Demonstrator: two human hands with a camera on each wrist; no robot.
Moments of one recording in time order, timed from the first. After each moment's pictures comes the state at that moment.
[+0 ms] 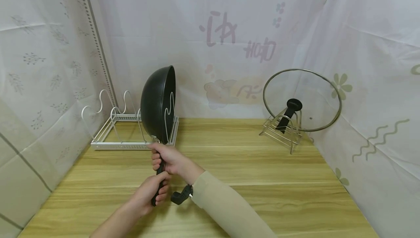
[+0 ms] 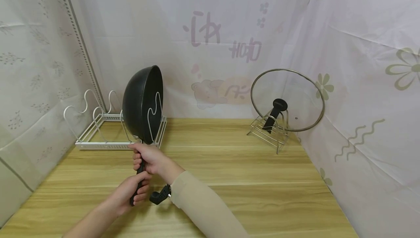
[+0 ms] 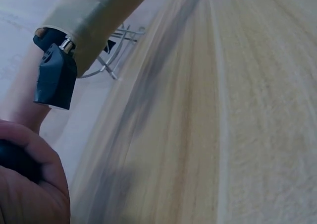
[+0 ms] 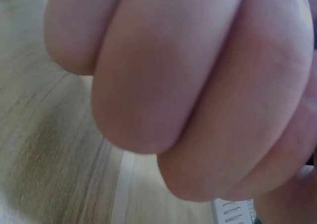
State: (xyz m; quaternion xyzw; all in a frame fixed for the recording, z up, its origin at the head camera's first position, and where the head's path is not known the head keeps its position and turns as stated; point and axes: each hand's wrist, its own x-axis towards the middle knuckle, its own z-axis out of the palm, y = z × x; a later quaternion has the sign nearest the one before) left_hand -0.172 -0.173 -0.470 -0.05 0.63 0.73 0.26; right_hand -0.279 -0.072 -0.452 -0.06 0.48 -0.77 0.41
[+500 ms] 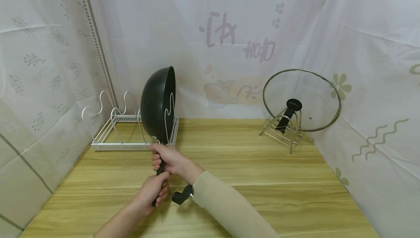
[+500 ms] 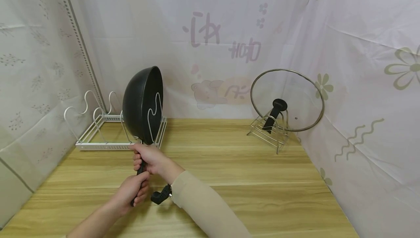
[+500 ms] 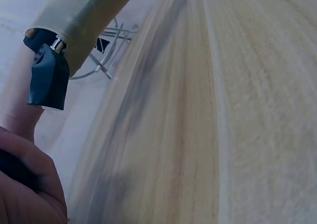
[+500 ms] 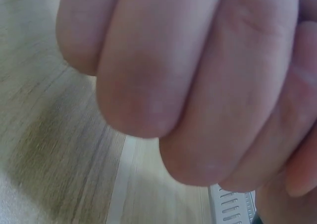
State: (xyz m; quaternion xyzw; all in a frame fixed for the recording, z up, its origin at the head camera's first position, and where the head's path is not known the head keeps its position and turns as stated) left_hand -0.171 -0.164 -0.472 -0.08 0.68 0.70 0.19; right_hand -0.276 -0.071 -0.449 -0.07 0.49 -0.77 0.40
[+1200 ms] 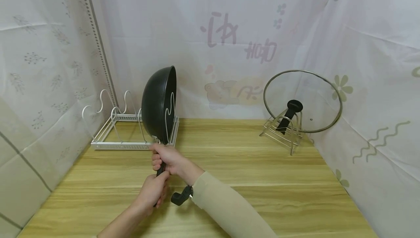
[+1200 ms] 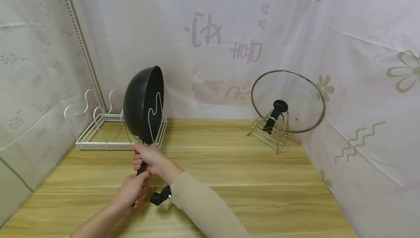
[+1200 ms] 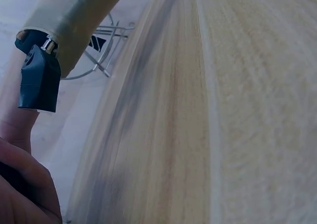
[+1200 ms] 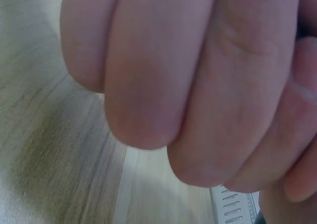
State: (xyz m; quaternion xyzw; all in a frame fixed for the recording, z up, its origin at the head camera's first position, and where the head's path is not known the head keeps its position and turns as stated) left_hand -0.167 -0.154 -0.473 -0.12 0.72 0.68 0.12; right_hand -0.275 -0.078 -0.451 -0.04 0.51 -0.78 0.38
